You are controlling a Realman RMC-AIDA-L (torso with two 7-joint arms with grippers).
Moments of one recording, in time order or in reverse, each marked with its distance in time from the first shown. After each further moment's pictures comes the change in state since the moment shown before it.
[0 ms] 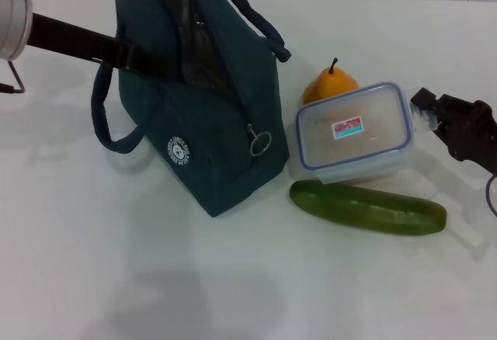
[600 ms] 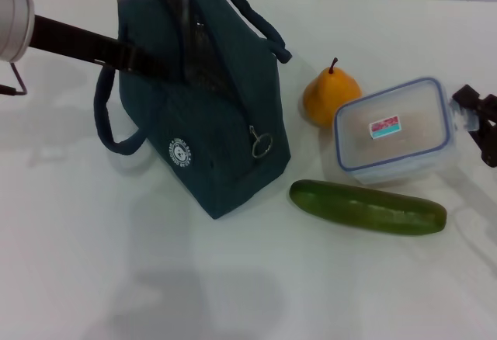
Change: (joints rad) left arm 0.002 -0.005 -0.001 0.001 -0.001 0.003 0.000; right arm -0.087 -0.002 0.003 0.000 0.087 -0.118 0.020
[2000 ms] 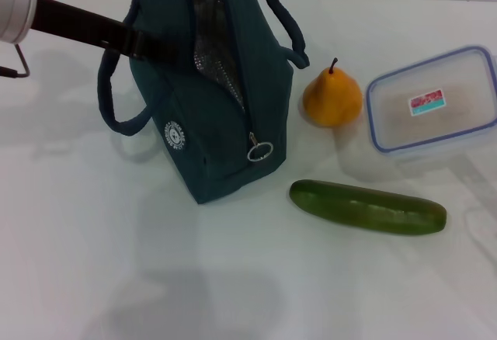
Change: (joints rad) left arm -0.019 0.006 0.006 0.047 -0.029 0.025 0.023; right arm -0.028 0.005 0.002 0.064 0.163 -0.150 0.074
